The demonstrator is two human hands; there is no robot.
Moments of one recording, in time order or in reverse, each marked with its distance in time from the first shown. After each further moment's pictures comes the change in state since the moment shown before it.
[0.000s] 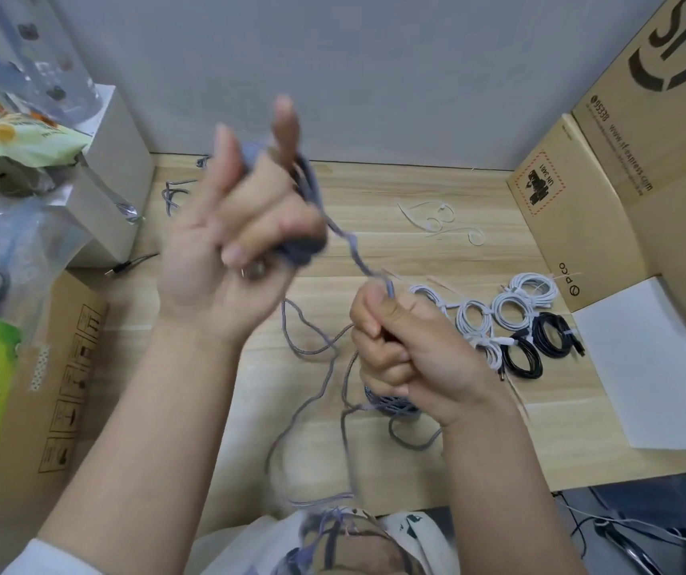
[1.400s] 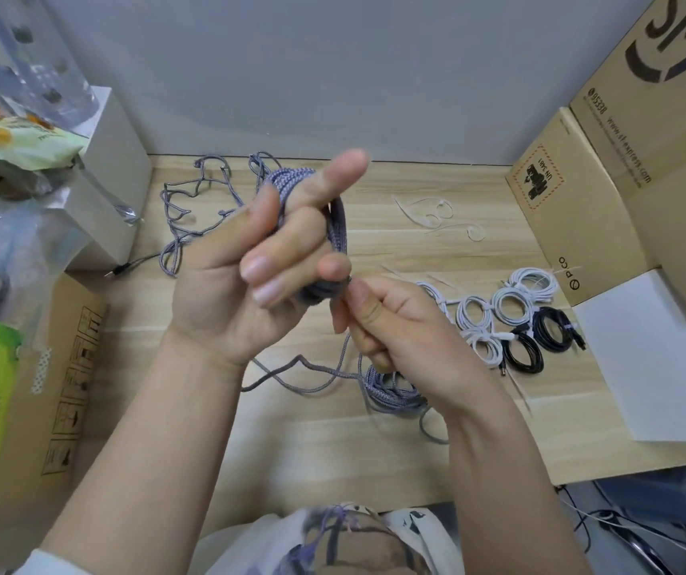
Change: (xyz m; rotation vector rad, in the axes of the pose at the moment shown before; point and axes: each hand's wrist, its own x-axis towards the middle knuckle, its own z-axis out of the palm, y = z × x) left_hand -0.012 -0.011 -0.013 0.109 -0.159 -0.119; right_hand 0.002 -0.002 0.005 -0.506 0.106 -0.207
